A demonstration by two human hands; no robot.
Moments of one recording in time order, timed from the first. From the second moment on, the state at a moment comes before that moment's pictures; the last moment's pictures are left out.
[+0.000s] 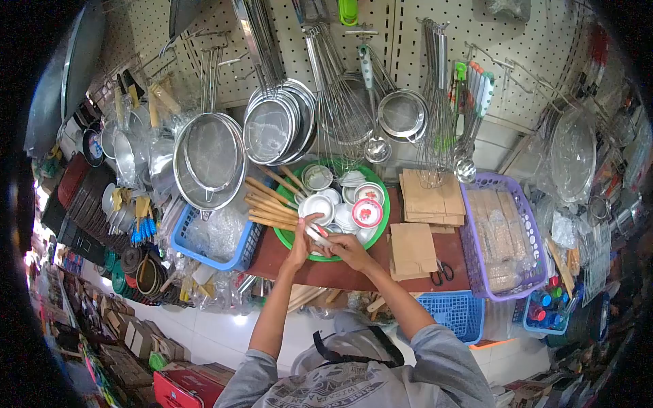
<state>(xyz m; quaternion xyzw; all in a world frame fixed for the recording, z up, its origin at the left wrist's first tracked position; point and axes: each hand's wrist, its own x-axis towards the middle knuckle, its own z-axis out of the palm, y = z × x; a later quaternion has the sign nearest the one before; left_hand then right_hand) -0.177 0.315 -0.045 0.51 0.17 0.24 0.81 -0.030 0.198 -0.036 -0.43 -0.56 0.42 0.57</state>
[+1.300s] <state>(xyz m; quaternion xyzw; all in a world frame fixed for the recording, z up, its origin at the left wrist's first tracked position) -0.177 0.294 -0.030 0.61 0.20 0.31 0.70 -0.029 0.201 -0.040 -0.47 -0.52 0.45 0.55</state>
